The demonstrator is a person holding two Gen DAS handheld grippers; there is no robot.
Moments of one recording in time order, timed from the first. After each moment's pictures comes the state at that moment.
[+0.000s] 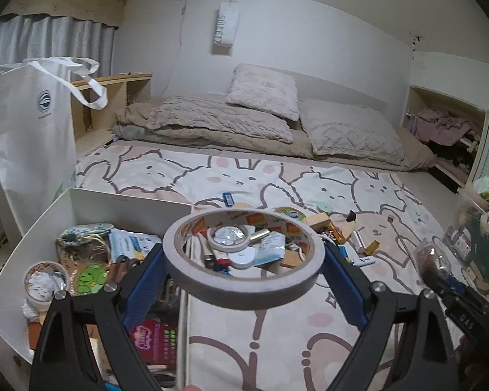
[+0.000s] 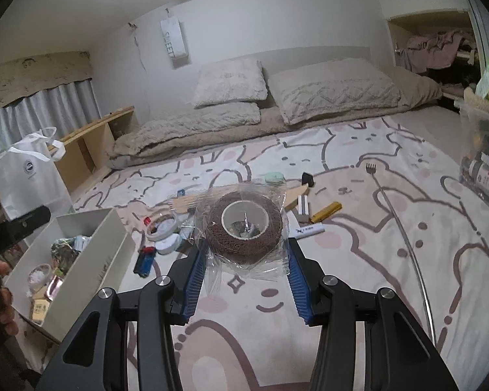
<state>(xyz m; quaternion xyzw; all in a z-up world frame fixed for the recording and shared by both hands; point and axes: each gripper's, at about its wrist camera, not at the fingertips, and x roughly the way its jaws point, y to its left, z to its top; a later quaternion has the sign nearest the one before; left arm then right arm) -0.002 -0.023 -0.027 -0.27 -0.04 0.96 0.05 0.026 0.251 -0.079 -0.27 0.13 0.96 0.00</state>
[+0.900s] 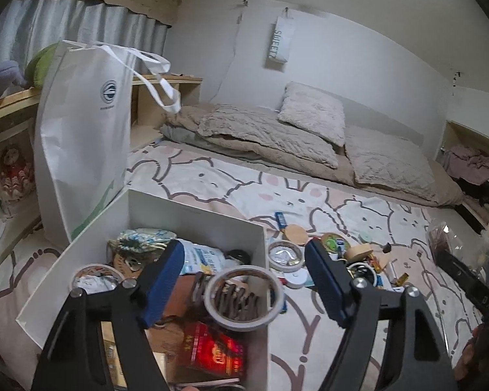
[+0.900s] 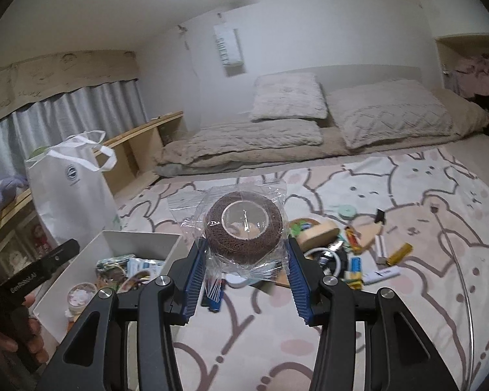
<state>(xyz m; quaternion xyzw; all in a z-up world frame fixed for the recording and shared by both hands) -0.001 -0.111 -0.012 -0.25 -0.09 0.96 -0.03 -0.015 0.164 -0.027 -0.24 0.11 0.96 -0.10</state>
